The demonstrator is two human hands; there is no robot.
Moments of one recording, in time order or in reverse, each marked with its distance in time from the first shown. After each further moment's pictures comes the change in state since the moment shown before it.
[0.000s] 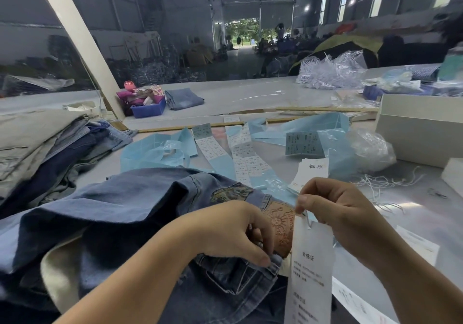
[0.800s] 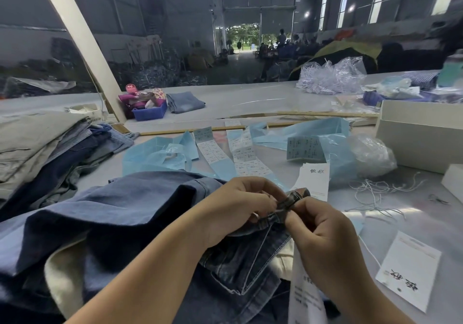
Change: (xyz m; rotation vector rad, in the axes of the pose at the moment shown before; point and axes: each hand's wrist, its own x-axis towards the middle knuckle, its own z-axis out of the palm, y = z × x) left_hand 0.003 0.016 -0.007 -0.788 0.285 -0.011; right_hand -0.017 0.015 0.049 -0.184 0.377 -0.196
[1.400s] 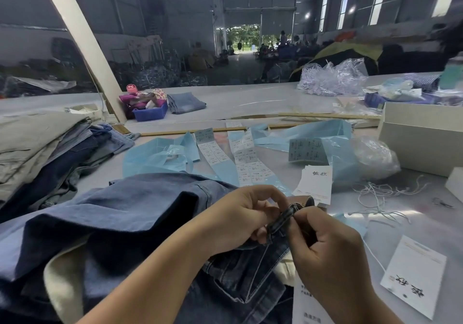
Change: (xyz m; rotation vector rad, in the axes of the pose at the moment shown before) left_hand -0.003 -0.007 0.000 0.102 -0.051 0.029; right_hand -0.003 0.005 0.006 -0.288 0.149 -0.287
